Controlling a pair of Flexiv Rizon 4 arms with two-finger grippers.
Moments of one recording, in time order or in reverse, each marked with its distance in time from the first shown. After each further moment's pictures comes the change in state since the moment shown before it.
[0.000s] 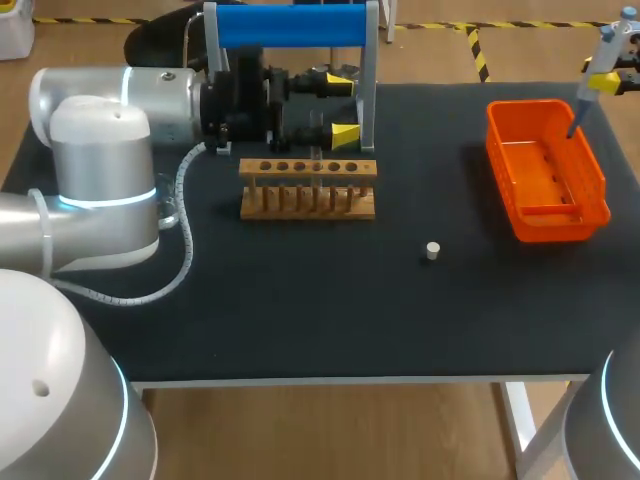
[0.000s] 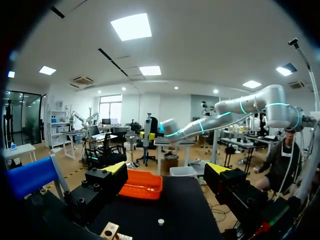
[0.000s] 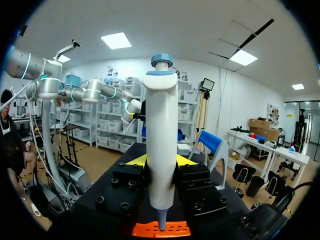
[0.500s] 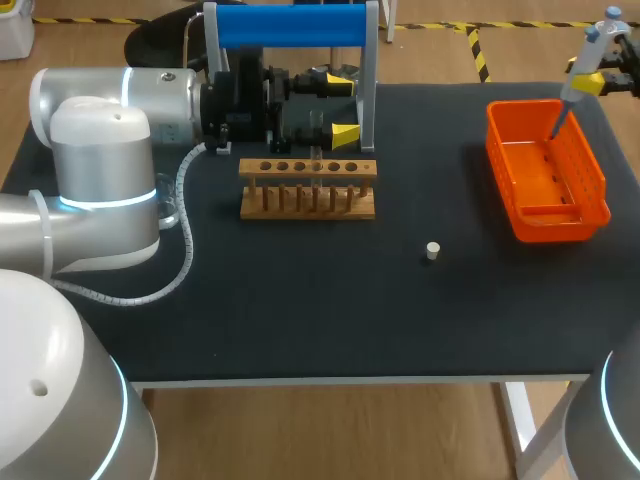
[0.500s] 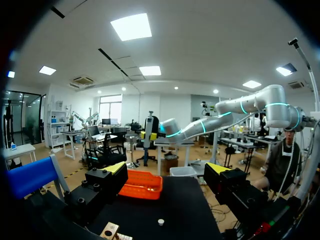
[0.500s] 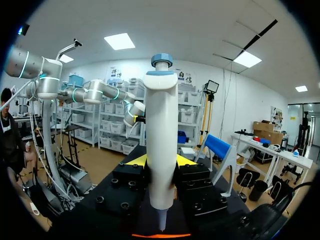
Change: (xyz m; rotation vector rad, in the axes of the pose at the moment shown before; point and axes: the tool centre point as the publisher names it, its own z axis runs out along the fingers) left arm 0.000 0.000 0.000 0.001 0.000 0.000; right arm 0.012 0.010 0.040 -0.016 0.037 -0.019
